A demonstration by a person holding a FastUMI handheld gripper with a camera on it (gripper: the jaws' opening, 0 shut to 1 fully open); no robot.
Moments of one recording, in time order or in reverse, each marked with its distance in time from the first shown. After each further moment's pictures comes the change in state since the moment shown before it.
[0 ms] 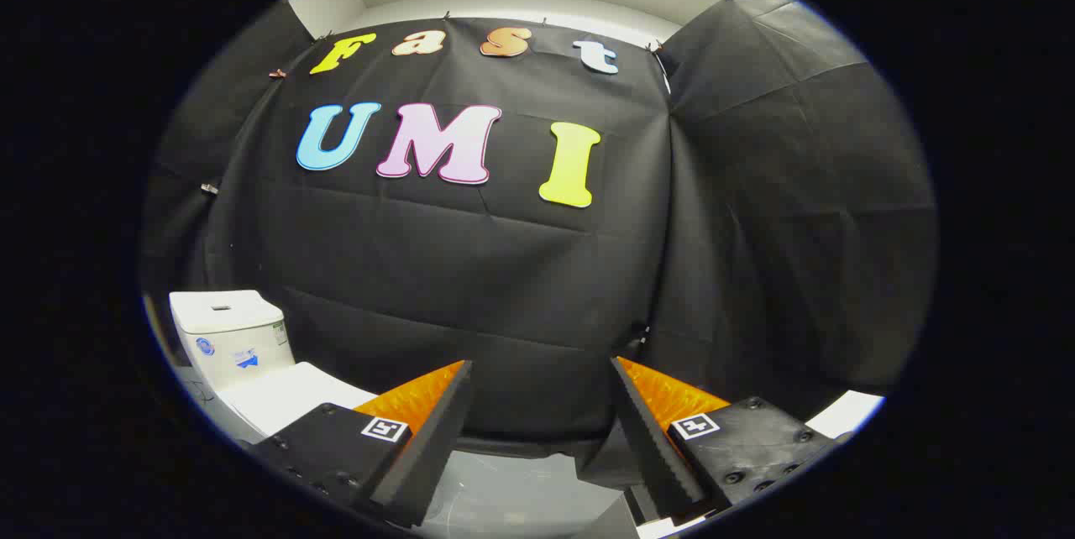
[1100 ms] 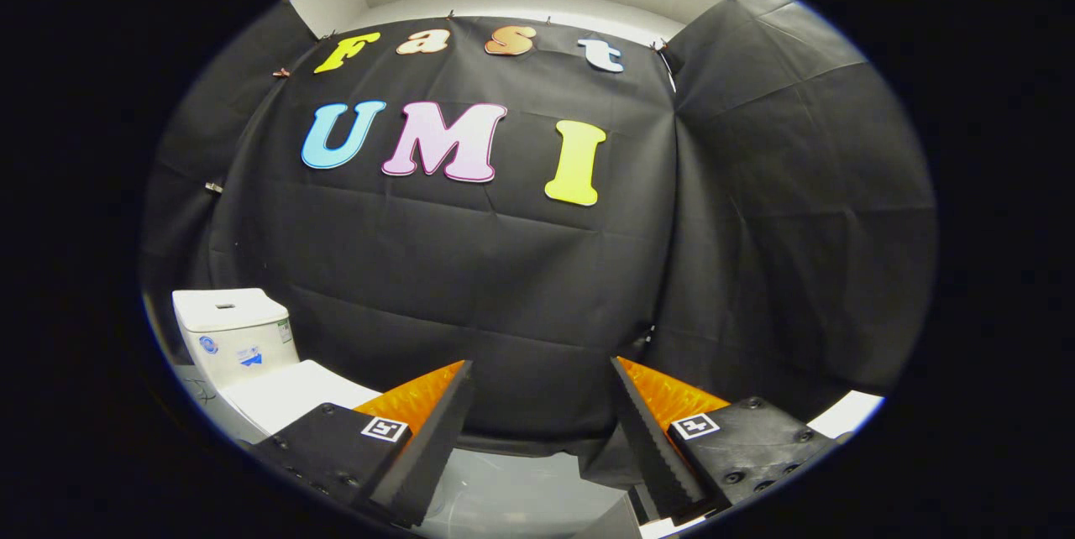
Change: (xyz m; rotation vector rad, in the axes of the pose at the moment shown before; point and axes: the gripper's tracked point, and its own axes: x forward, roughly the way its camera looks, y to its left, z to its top) arm 0.001 0.001 0.000 0.000 0.006 0.019
